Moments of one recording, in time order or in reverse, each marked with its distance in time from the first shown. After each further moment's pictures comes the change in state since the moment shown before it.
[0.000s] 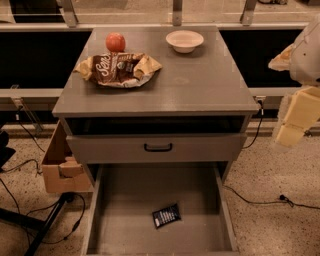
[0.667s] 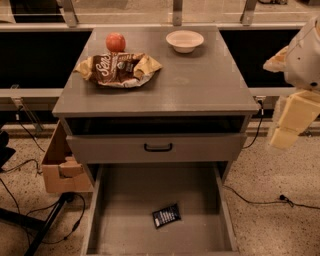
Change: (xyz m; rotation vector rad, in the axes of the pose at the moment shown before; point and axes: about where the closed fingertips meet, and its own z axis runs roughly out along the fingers) arm -0.009 0.004 0.004 0.009 -0.015 -0.022
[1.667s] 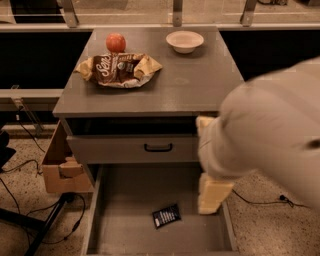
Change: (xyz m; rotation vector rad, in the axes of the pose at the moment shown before) arm -0.071 0.085 0.109 0.156 0.013 -0.238
